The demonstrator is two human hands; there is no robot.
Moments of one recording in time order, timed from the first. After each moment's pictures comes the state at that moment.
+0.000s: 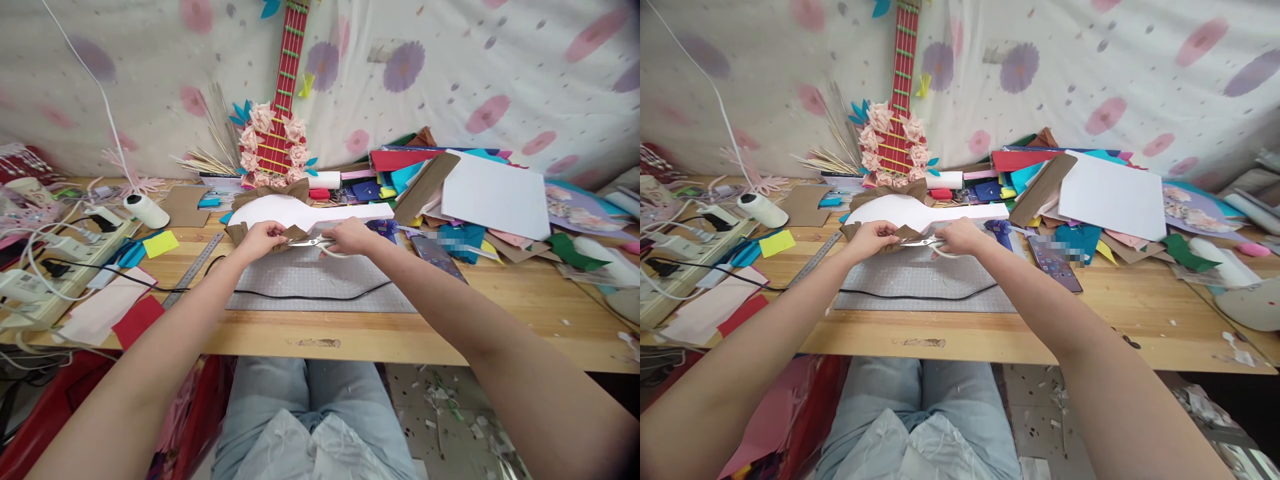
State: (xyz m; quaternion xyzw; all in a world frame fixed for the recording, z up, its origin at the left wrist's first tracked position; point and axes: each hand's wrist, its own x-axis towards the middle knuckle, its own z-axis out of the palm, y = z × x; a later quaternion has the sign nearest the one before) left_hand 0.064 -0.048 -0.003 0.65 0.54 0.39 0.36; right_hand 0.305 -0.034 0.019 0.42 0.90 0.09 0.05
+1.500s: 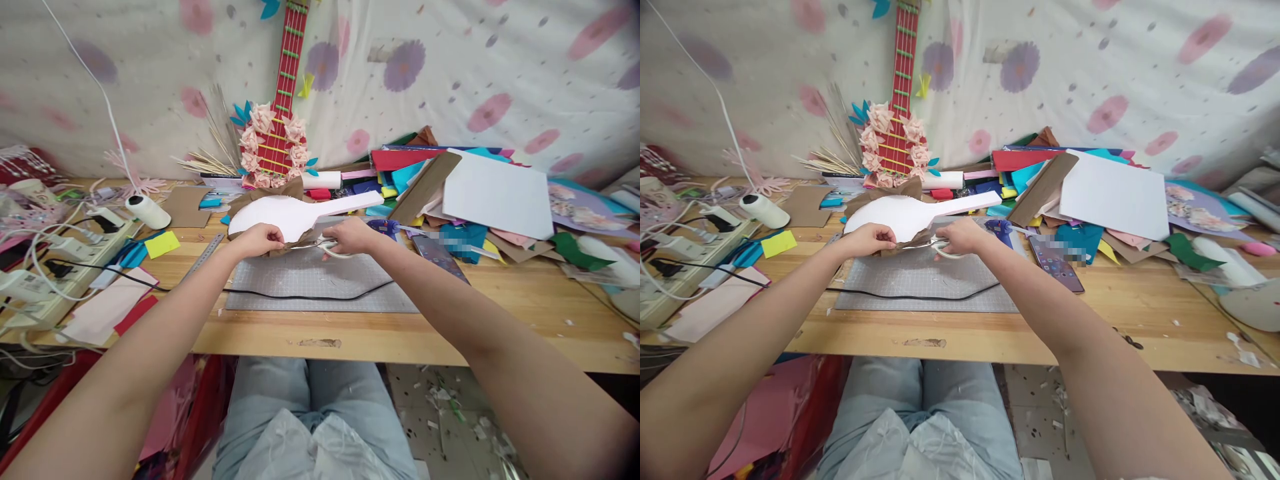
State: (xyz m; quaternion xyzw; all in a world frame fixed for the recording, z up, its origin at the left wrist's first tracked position) left_hand 0.050 -0.048 0.017 0.77 0.50 0.21 0.34; right_hand 0.309 -0.031 0.018 0.39 0.91 0.07 0.04
